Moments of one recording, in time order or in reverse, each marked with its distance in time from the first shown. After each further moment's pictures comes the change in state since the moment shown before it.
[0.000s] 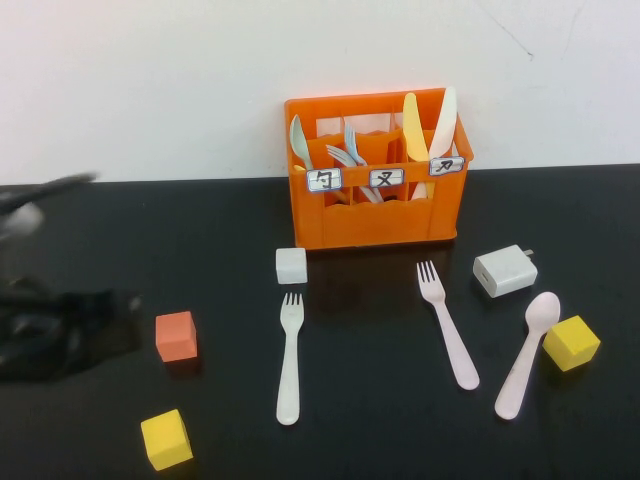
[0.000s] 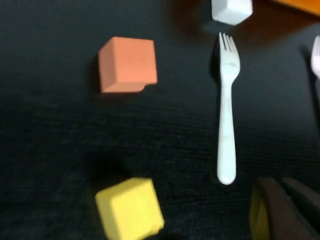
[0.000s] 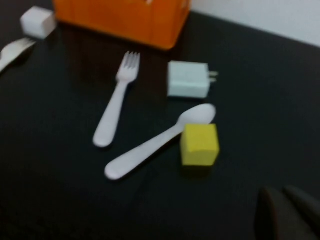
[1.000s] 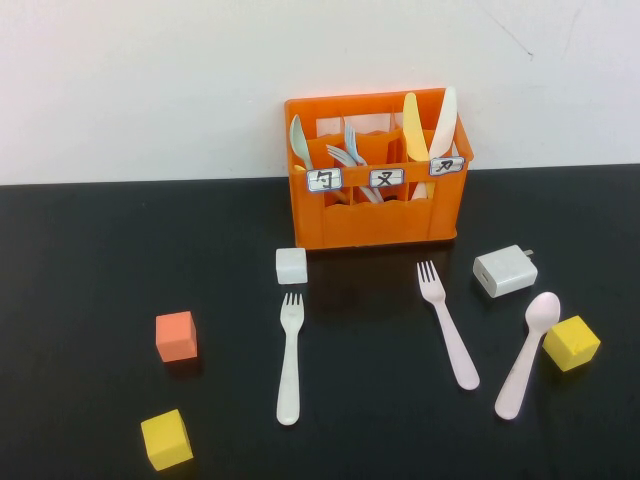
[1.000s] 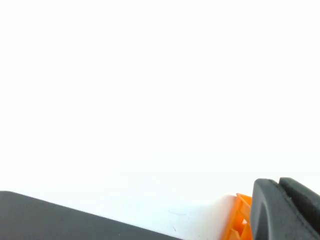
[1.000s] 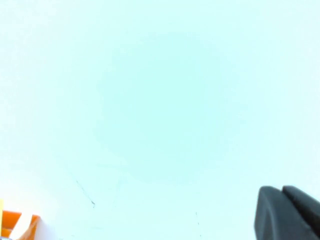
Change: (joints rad) right arm 0.000 -0.558 0.439 -0.565 -0.946 0.588; left arm 0.016 -1.097 0.715 0.608 -0.870 -0.497
